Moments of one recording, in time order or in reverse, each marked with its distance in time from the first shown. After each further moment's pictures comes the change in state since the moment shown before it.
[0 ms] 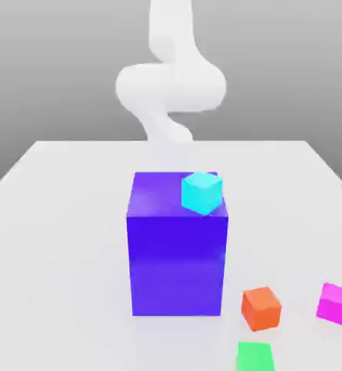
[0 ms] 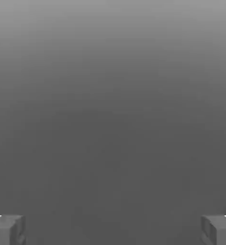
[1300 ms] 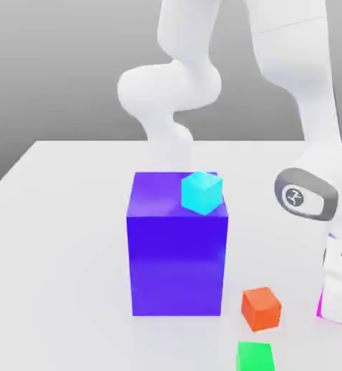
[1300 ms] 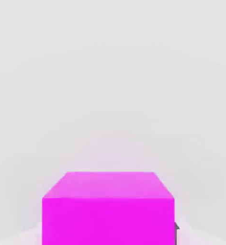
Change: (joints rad) arm 0.429 1.151 0.155 -0.116 -0.268 0.520 -0.189
